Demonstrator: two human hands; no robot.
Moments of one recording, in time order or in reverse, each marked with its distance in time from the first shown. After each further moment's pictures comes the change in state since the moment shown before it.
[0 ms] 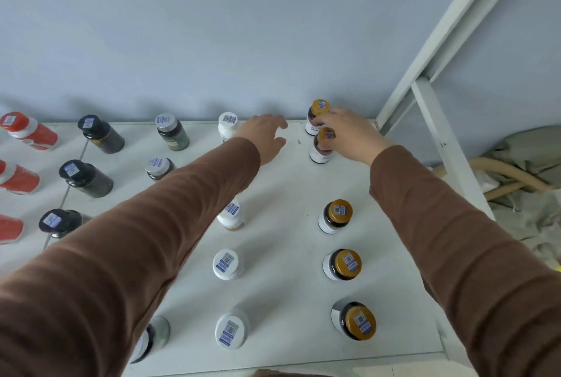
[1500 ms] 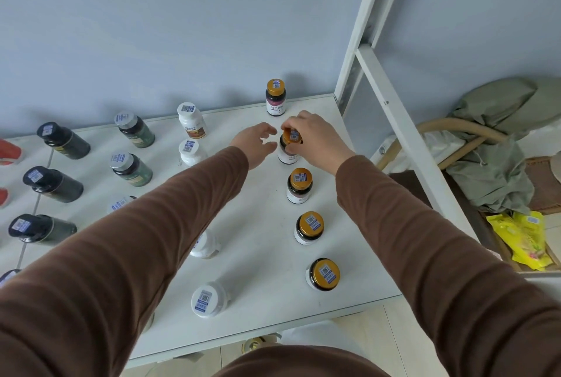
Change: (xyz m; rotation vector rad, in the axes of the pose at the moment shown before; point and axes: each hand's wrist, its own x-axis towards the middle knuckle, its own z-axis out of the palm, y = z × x) left_hand -0.015 0.047 0.061 -0.332 -0.115 -0.092; right_hand -0.075 0.001 0.033 0.128 0.131 0.031
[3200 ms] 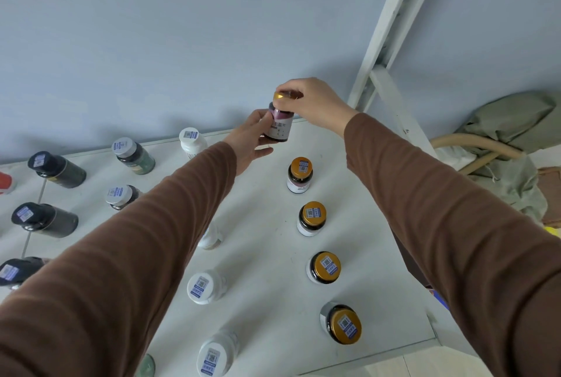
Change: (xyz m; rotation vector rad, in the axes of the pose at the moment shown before) left_hand 0.053 0.000 -0.043 -0.859 -0.188 -0.102; right_hand 0.108 -0.004 -0.053 0.422 0.019 0.061
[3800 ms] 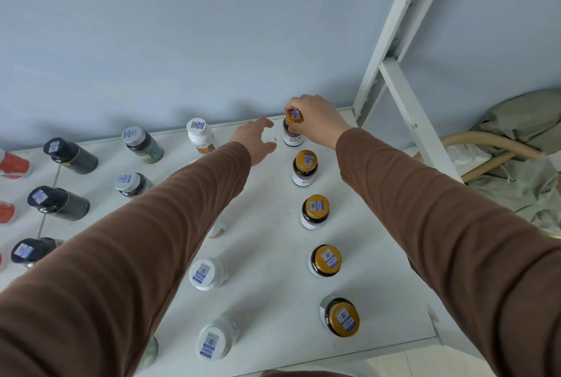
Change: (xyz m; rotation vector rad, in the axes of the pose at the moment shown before) left_hand -0.001 -0.019 -0.005 0.997 0.257 0.095; right_hand -0.002 0.039 0.037 -0.445 -0.035 -0.084
